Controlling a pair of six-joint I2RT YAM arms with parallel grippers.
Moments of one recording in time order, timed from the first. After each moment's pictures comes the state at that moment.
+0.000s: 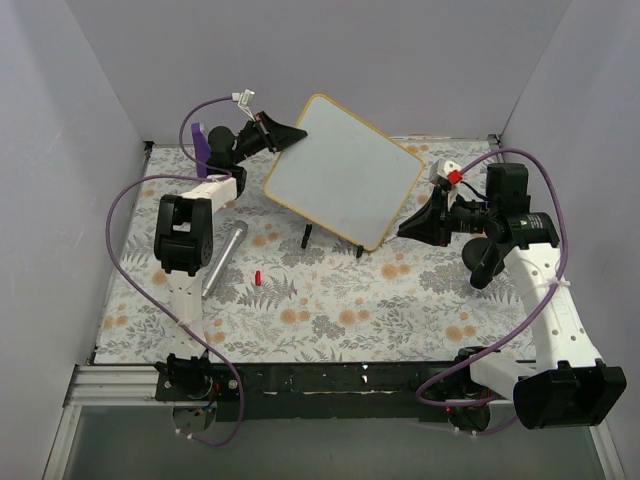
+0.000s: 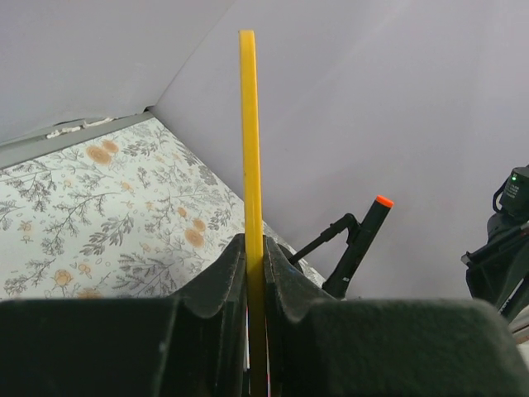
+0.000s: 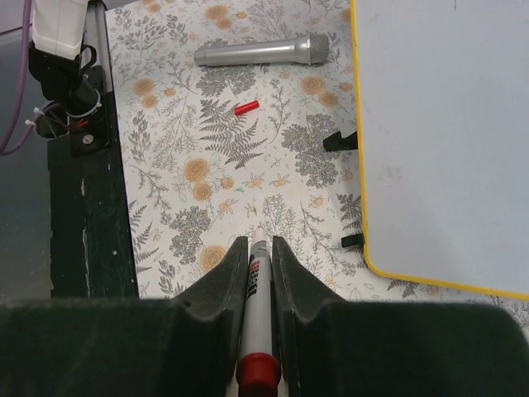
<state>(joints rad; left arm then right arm) -0.16 2.23 1.66 1.00 0.91 -1.10 0.10 1.11 1.17 -0.75 -1.17 -0.53</state>
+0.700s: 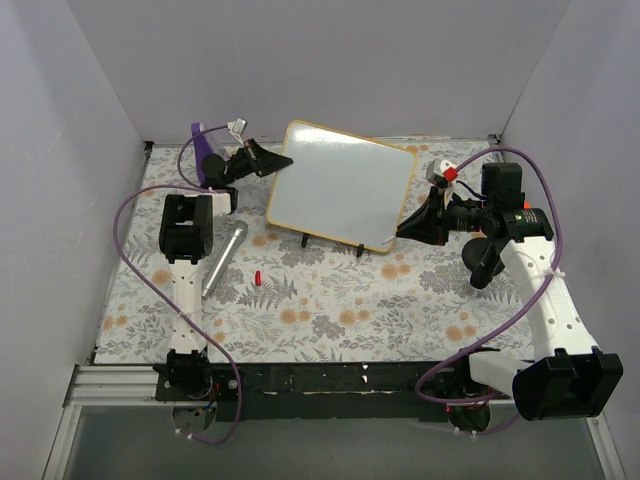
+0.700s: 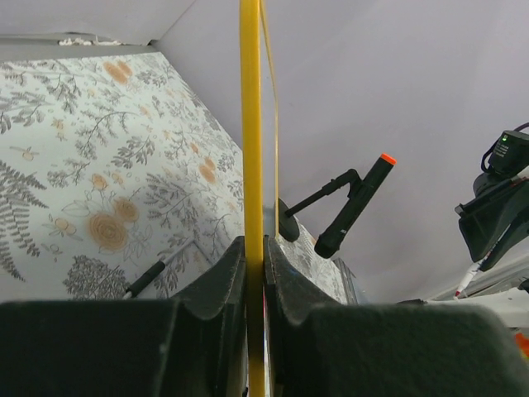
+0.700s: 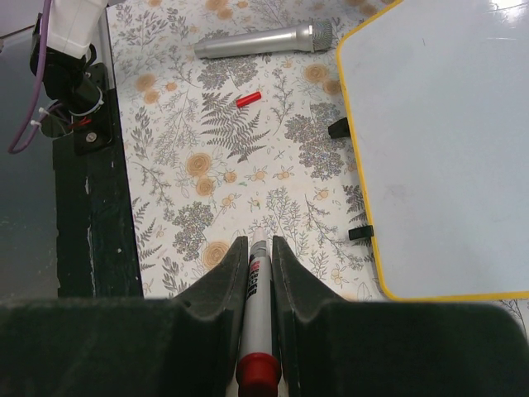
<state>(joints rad) -0.07 2.47 1.64 1.32 1.08 -1.31 0.10 1.15 1.16 -0.74 -1.17 -0.53</state>
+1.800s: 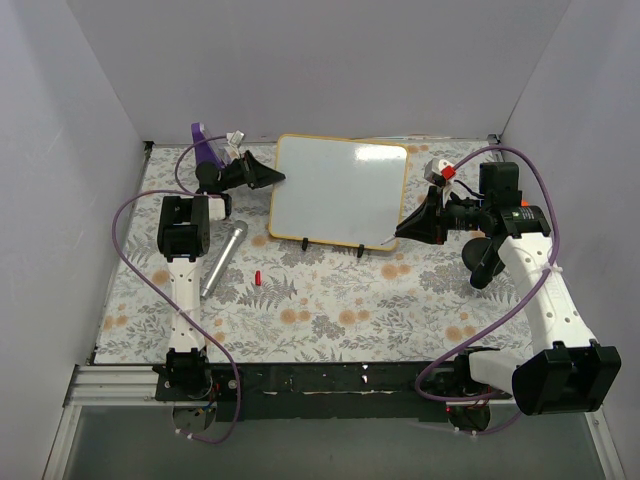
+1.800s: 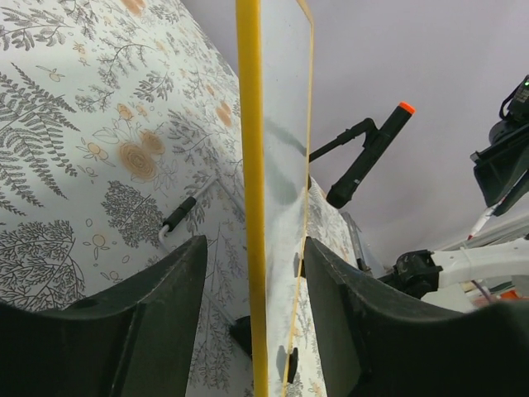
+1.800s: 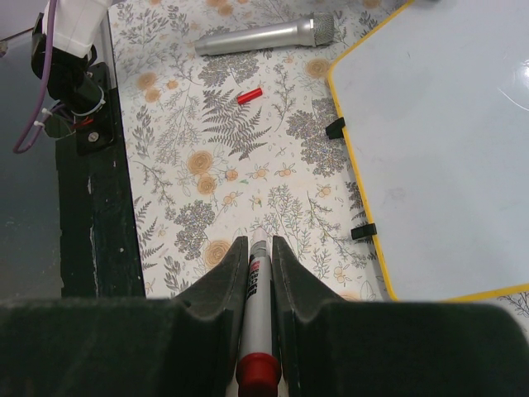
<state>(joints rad) -0.02 2.55 1.64 1.35 1.23 -1.30 0.10 1.18 1.16 -0.74 -1.17 -0.52</state>
